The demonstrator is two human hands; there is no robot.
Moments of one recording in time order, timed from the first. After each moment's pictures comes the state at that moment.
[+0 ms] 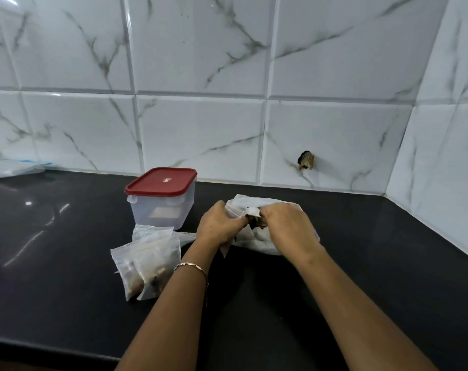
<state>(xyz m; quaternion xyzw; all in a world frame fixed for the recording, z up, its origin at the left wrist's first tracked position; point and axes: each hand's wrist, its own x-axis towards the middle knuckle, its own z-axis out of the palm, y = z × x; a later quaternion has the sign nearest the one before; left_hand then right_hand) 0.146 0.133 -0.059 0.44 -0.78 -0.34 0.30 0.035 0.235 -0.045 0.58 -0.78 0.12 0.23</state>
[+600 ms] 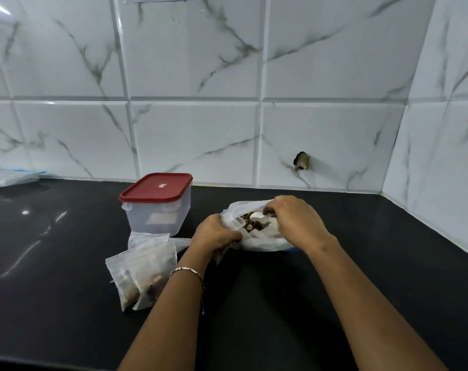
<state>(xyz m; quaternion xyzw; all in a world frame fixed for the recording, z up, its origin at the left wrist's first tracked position) 0.149 0.124 -0.068 0.43 -0.79 -0.37 0.23 0.005 0.235 -0.036 0.59 -0.77 0.15 0.18</state>
